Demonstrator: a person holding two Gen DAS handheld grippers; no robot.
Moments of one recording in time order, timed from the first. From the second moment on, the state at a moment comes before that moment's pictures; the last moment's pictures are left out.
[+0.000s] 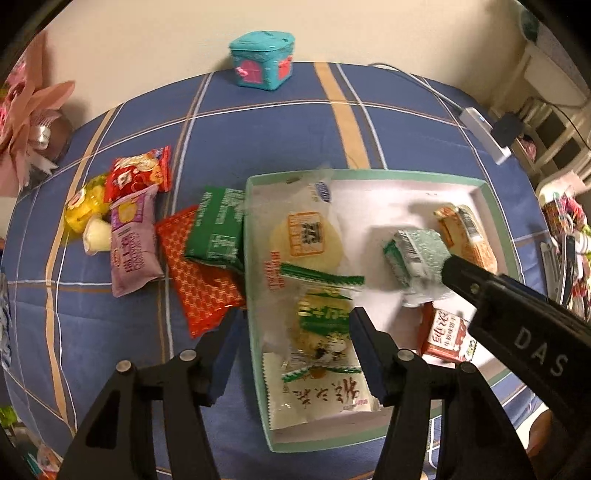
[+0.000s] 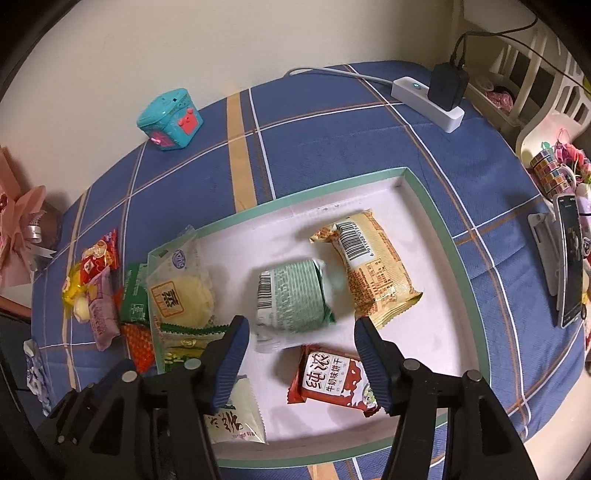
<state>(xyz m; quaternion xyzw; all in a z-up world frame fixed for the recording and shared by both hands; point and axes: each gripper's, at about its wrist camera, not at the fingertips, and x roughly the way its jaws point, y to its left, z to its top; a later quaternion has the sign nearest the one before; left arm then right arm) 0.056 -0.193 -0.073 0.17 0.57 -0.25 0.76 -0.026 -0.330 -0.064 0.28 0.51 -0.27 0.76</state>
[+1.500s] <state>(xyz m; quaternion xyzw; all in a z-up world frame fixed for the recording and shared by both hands) 0.124 -0.081 -0.056 0.05 0.53 -0.13 0.84 0.009 -0.264 -0.050 0.18 0.51 -0.25 0.80</state>
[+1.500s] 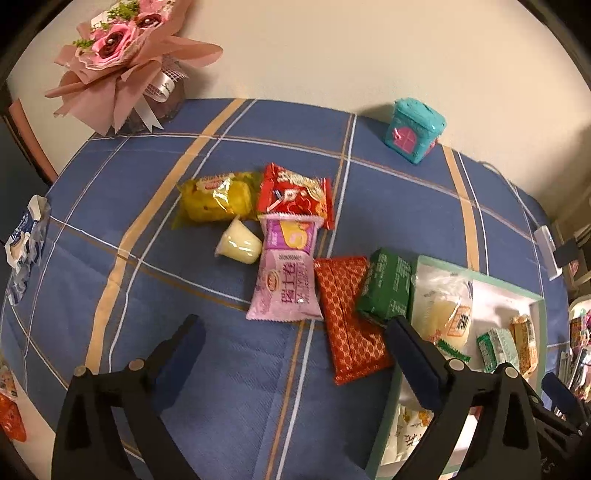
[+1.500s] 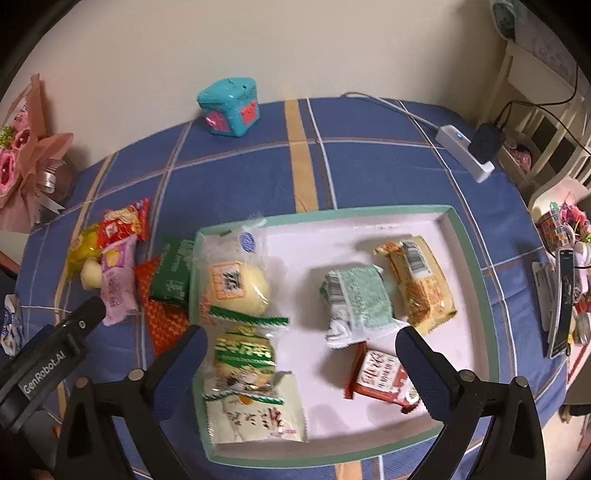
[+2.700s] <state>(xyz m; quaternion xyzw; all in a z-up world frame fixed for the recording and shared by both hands) 0.193 -0.053 -0.074 -0.02 0.55 -0.12 0.82 0.103 -0.208 -0.073 0.17 0.51 -0.17 0.82</state>
